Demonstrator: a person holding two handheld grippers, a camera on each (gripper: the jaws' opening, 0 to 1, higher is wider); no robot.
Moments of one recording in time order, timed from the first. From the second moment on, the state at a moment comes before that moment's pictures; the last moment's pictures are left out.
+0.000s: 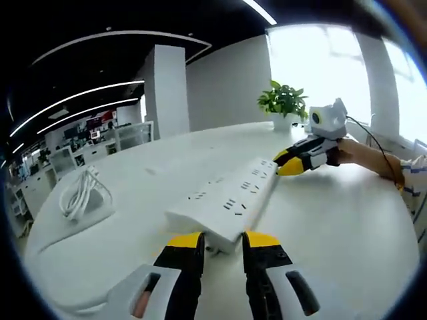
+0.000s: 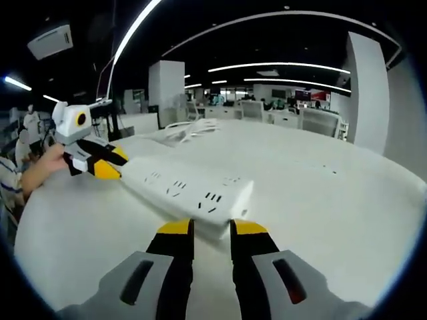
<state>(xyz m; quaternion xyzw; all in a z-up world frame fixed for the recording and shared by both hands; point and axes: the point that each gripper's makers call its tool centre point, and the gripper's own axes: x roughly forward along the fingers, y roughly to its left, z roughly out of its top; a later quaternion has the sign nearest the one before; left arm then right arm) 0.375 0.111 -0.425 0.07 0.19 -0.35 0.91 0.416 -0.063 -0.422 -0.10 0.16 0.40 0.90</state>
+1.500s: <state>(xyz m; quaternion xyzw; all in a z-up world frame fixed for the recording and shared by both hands) 0.379 0.112 -0.430 0.05 0.18 -0.35 0.92 0.414 -0.063 -0.424 -0.11 0.14 0.40 0.90</state>
